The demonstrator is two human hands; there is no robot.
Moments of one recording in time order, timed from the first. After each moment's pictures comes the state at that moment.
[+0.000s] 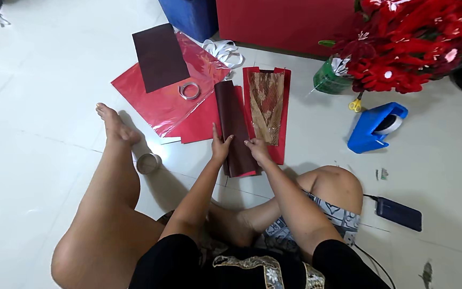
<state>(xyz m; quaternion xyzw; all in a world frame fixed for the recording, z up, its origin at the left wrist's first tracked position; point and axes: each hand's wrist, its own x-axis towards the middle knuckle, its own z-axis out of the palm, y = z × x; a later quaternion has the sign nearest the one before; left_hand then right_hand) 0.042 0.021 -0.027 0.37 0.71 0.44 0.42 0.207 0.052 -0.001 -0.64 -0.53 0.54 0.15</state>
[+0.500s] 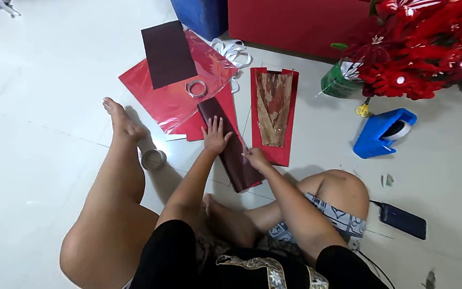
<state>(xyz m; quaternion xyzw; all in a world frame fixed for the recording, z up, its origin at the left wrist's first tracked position) -0.010 0.036 -0.024 0.62 0.75 0.07 0.21 0.195 0.030 -0.006 -0.60 -0.59 0.54 -0.01</state>
